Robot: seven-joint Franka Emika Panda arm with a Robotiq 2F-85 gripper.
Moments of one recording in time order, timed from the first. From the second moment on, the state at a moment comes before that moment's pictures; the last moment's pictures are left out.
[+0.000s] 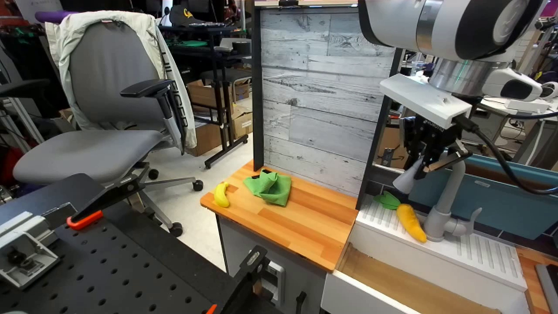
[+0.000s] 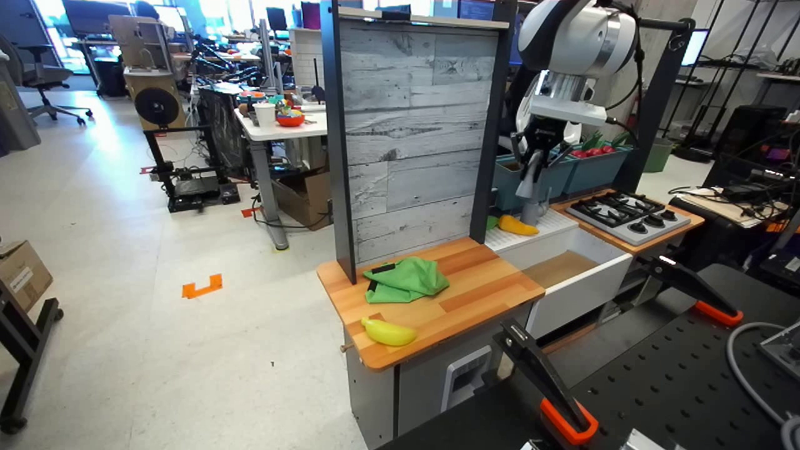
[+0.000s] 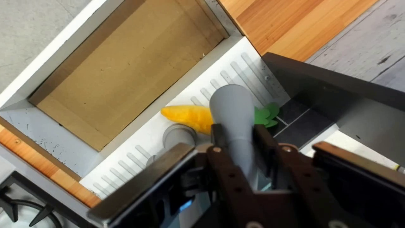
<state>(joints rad) -0.29 1.05 -0.08 -1.23 0.19 2.31 0.19</state>
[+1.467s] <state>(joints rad) -0.35 1.07 0.05 -1.07 0.40 2.27 0.24</state>
